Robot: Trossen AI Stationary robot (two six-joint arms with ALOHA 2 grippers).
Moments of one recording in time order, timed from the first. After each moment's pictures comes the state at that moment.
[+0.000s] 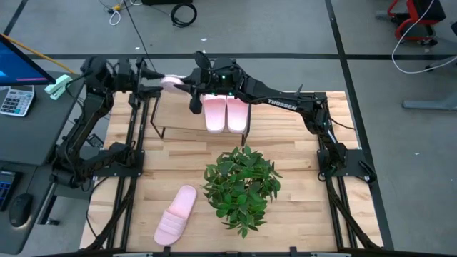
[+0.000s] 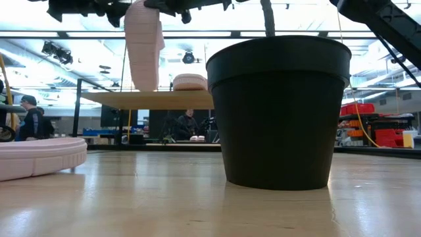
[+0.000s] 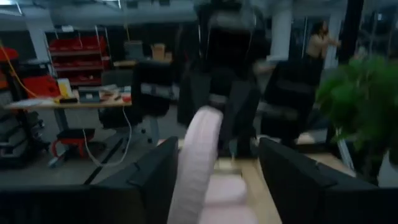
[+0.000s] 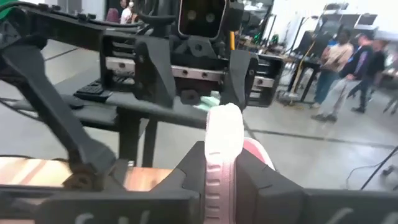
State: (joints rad) left arm 1.28 0.90 0.89 0.19 1.26 -0.07; right arm -0.30 2.20 2.30 -0.13 -0.16 -0.19
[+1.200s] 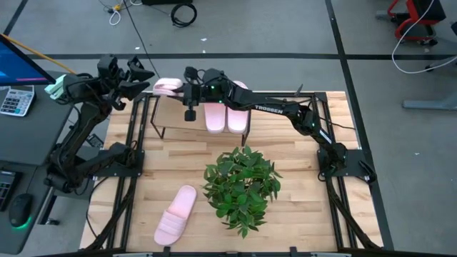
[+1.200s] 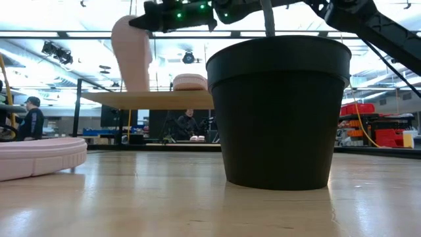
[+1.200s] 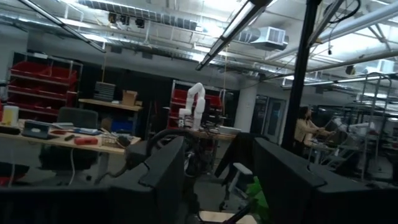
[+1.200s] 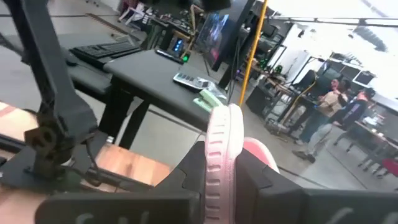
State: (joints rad) left arm 1.15 0.82 0.90 0.75 1.09 -0.91; right arm -0.28 2.33 2.30 0.02 -0.21 -0.48
